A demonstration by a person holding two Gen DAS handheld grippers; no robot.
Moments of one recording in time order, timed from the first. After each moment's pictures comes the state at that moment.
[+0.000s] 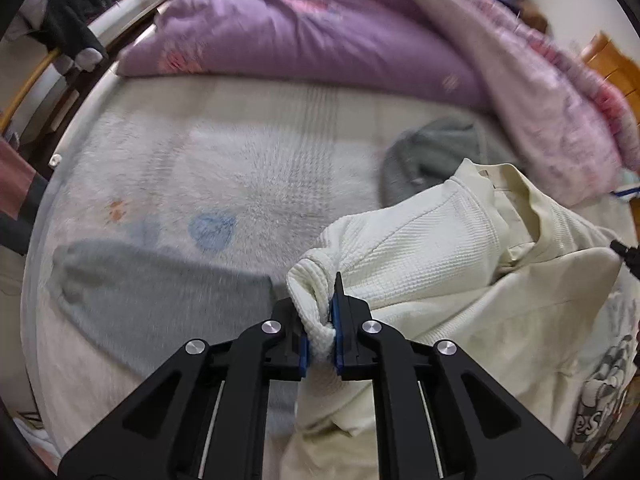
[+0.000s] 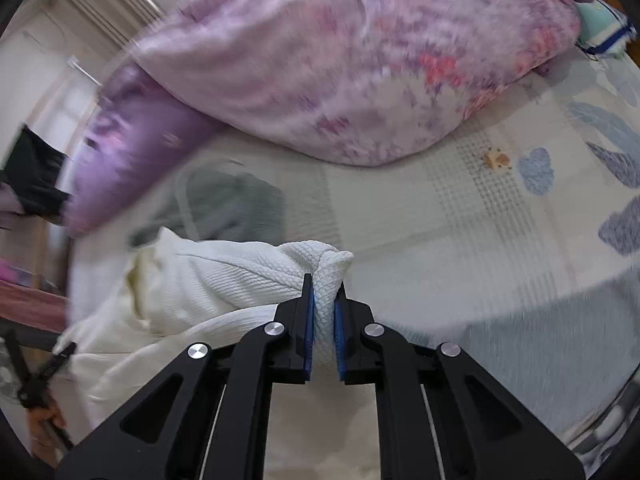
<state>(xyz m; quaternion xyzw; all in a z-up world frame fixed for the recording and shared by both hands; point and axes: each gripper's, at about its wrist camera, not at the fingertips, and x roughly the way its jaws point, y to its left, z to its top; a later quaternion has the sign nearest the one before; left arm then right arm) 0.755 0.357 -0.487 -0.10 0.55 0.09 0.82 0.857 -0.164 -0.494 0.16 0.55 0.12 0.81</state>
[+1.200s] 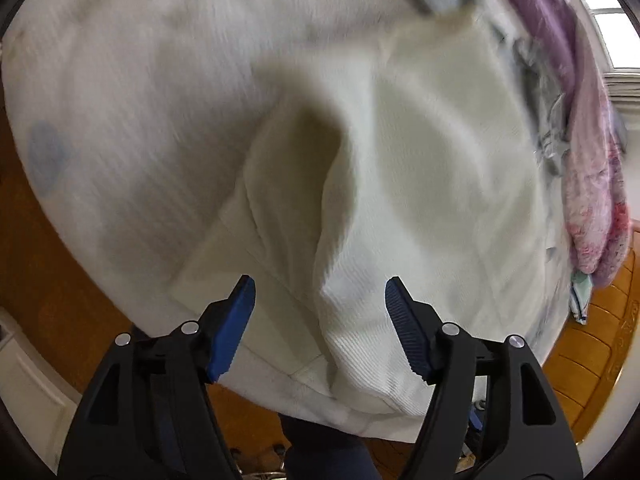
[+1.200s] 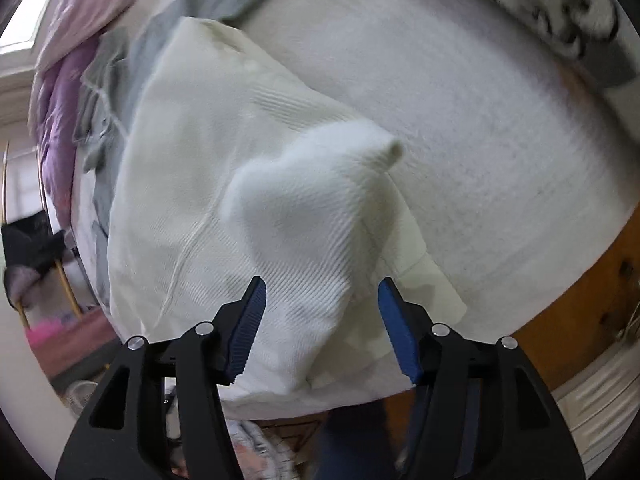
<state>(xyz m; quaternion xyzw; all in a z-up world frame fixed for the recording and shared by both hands) 0.391 0.268 -0.608 -0.46 0.60 0.22 0.61 0.518 -0.226 -0.614 0.35 0.73 -0.02 0.59</state>
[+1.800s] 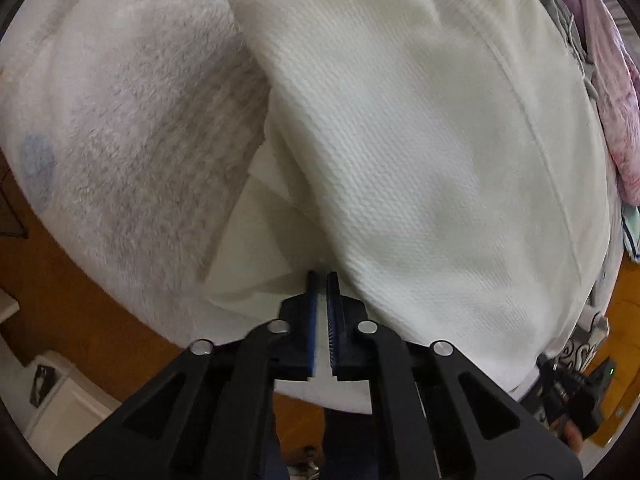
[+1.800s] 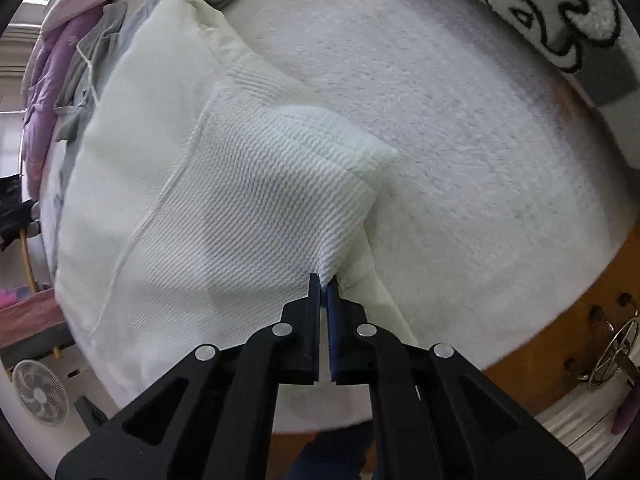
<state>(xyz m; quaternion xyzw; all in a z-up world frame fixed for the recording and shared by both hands) 0.385 0.245 -0.634 -0.36 0.67 0.18 0.63 0.511 -0.191 -0.635 0.26 0.71 -0.02 0.66</state>
